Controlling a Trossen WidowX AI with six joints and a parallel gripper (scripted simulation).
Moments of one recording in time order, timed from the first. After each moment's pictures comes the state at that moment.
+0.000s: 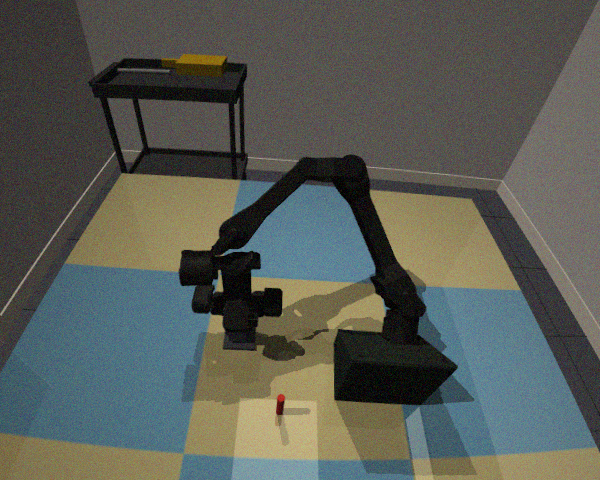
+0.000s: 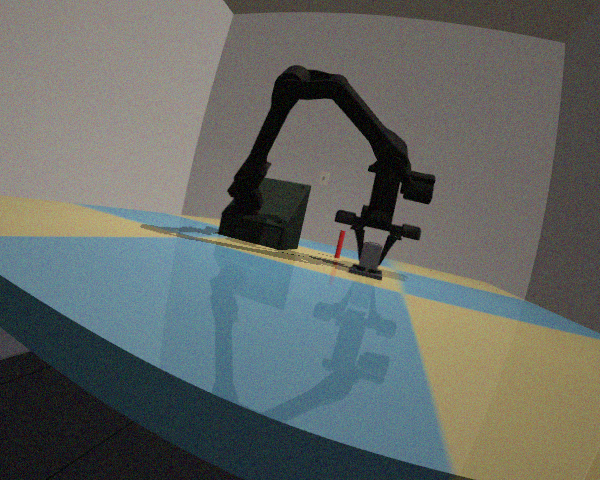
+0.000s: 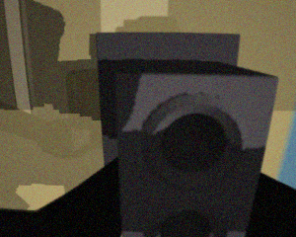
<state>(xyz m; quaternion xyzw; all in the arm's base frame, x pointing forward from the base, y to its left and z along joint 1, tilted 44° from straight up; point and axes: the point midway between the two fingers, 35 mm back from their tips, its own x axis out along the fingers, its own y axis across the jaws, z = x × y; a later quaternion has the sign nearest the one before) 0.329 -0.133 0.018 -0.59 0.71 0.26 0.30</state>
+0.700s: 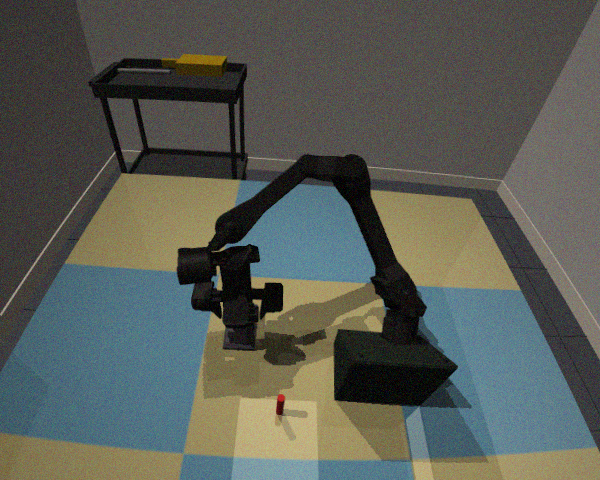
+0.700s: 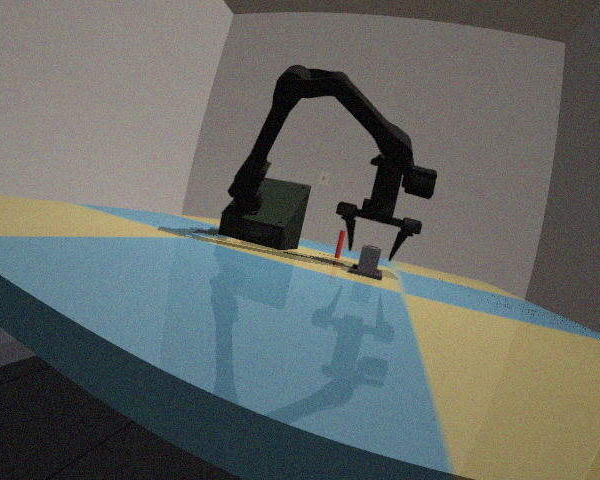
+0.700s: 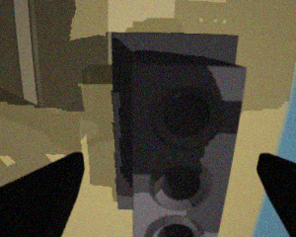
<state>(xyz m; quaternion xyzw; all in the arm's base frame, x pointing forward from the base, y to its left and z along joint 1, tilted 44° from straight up) 0.330 -0.122 0.031 -0.58 0.71 0.27 0.29</state>
